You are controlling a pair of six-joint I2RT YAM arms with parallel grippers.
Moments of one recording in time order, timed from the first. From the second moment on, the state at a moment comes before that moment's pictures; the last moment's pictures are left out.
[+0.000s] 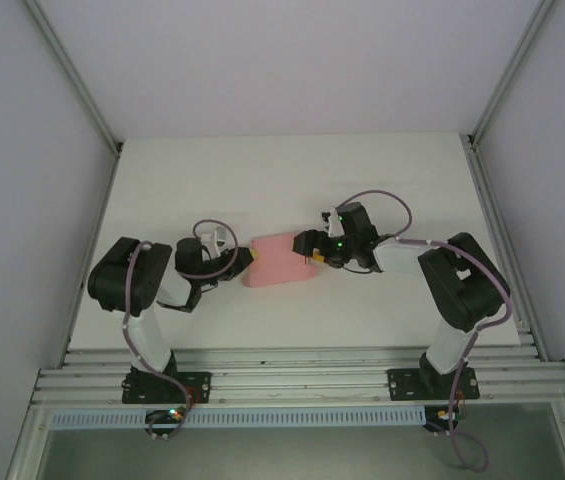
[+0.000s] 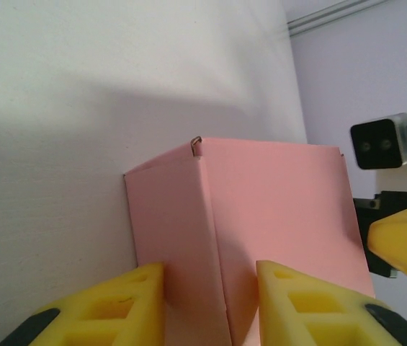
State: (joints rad) left arm -0.29 1.88 0.38 1.09 0.76 -0.96; right arm 0.44 1.76 0.84 0.17 -0.57 0.76
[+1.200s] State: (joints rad) left arm -0.68 1.25 0.75 0.11 0.18 -0.12; right arm 0.24 1.57 0.82 0.02 -0.63 0.99
